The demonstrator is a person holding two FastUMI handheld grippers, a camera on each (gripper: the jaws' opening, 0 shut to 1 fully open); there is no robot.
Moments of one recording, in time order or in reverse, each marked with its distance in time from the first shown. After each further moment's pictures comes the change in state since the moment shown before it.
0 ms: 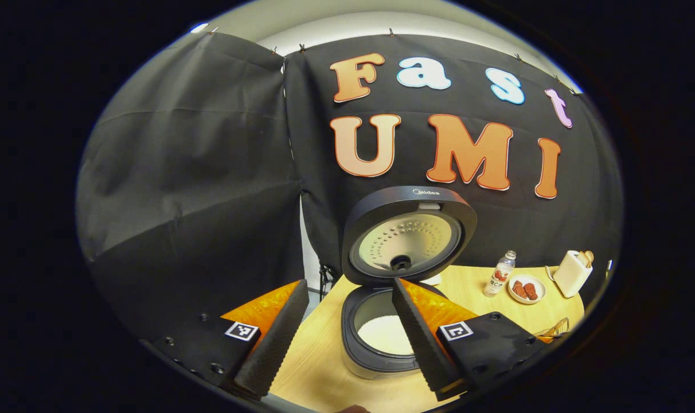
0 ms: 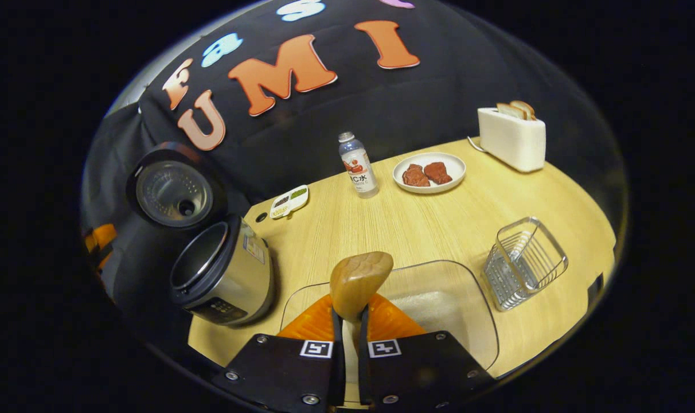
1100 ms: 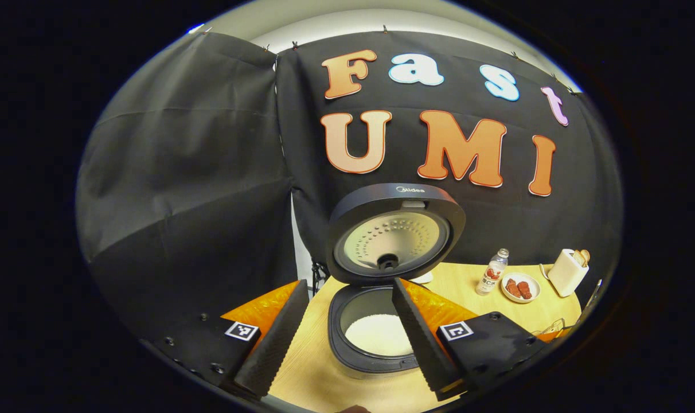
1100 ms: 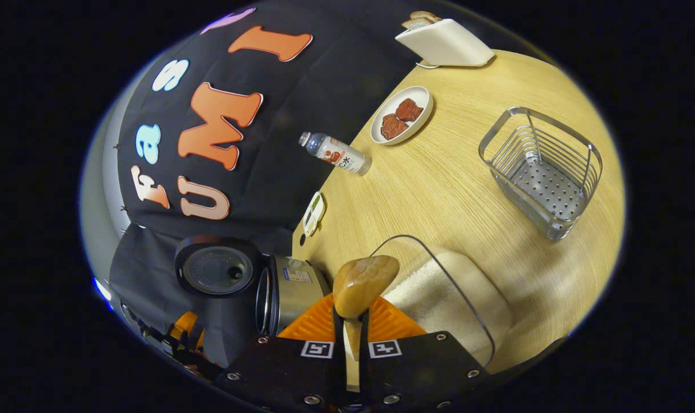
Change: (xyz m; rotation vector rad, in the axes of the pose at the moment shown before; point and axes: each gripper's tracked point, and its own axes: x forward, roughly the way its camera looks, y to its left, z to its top) left arm 0.003 -0.032 0.002 0.003 0.012 -0.037; right arm -0.003 -0.012 0.006 0.553 0.135 0.265
